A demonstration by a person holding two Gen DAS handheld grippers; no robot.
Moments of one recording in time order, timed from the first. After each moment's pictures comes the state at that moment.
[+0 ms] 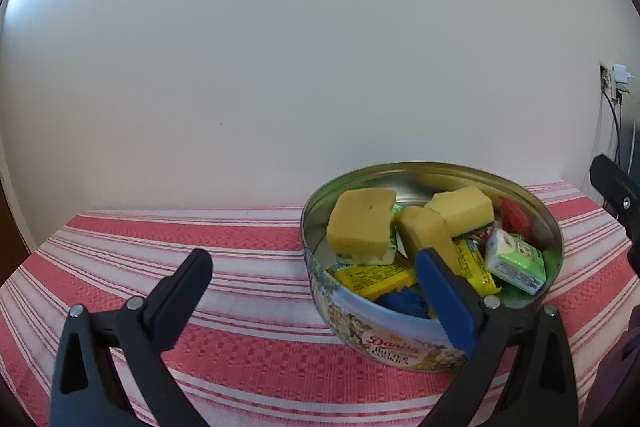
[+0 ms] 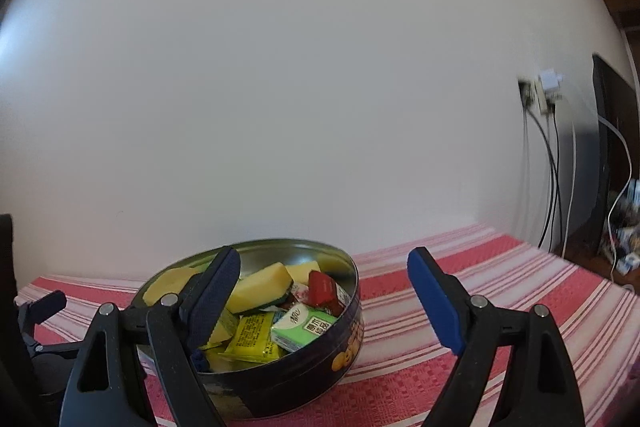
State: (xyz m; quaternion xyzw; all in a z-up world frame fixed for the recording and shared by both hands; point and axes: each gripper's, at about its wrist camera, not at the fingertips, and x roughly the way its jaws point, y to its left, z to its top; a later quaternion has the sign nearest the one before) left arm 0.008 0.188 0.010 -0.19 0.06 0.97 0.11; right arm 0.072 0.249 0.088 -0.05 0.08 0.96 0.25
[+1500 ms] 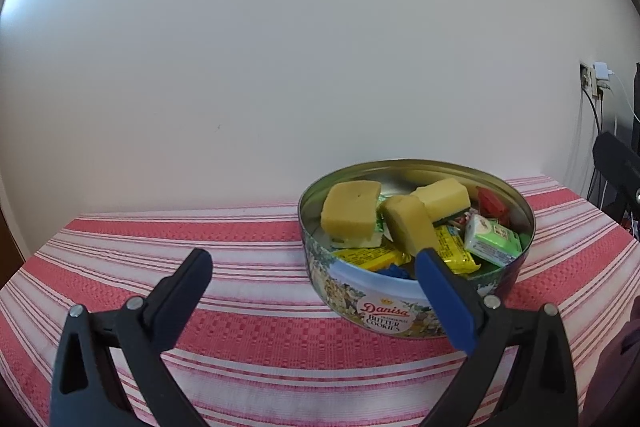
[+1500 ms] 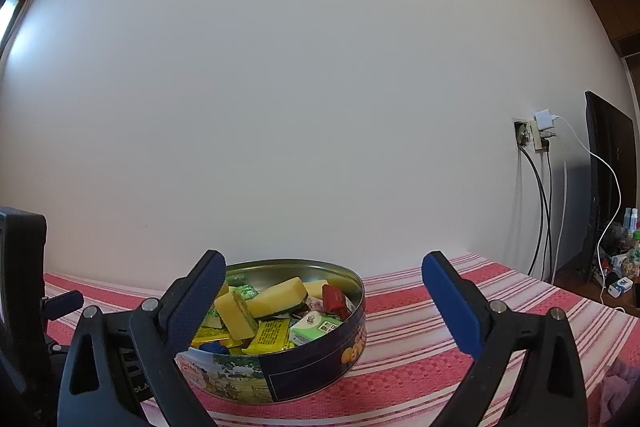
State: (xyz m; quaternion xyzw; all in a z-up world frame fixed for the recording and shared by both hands) left arm 0.036 0.177 0.012 -0.18 0.06 0.97 0.12; right arm 0.111 0.237 0.090 0.00 0.04 0.97 0.22
